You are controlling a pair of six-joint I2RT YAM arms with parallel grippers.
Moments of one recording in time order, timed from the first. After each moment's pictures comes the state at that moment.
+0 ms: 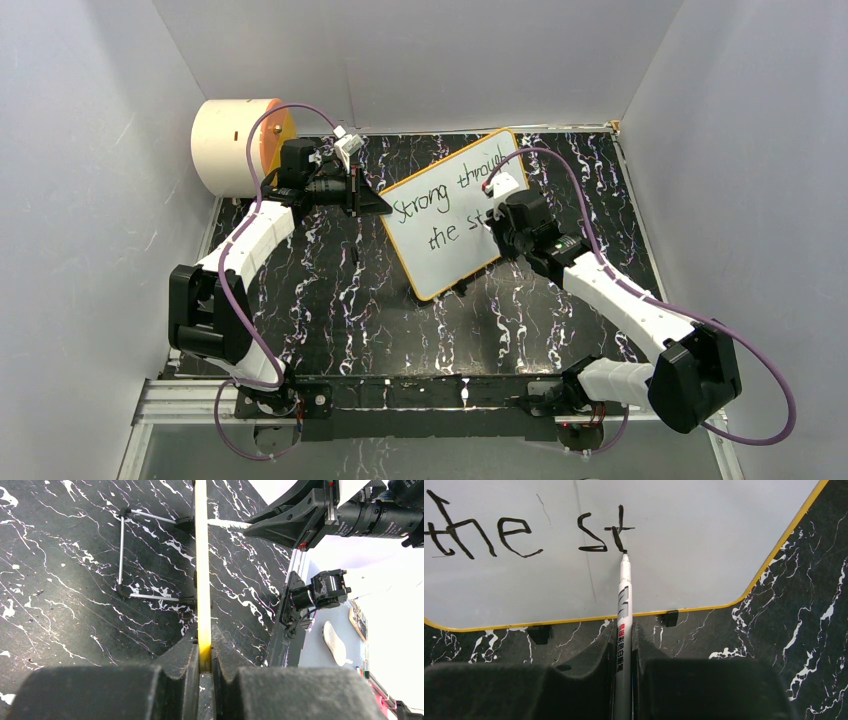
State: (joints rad) left arm -0.21 1.56 1.18 -0.22 1.03 -0.15; right arm 0.57 1.20 0.89 -0.36 0.12 -0.05
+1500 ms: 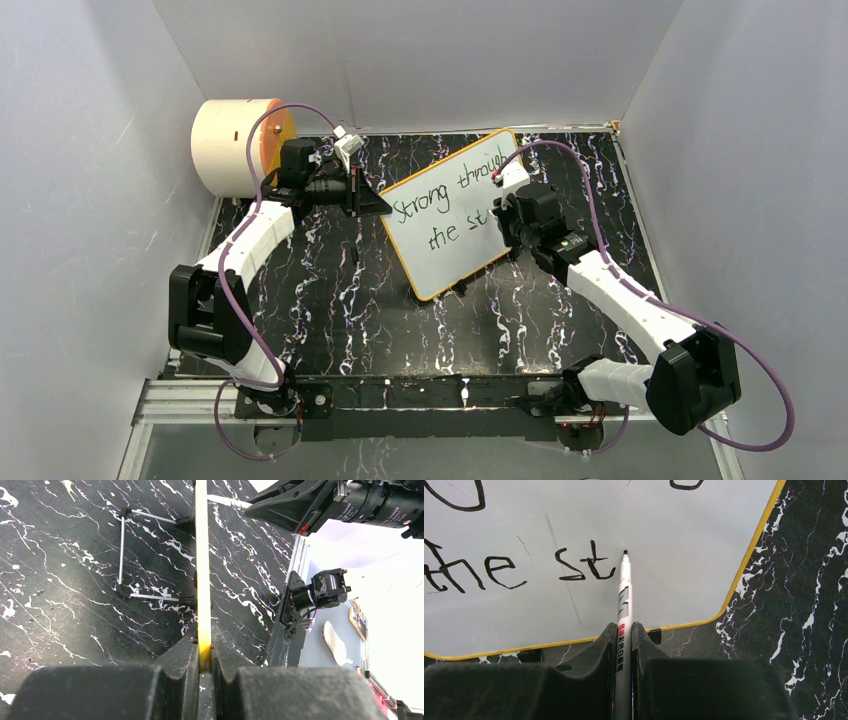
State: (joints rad) left arm -0.21 1.56 1.18 -0.22 1.03 -0.15; right arm 0.52 1.20 0.89 -0.27 0.11 -0.05
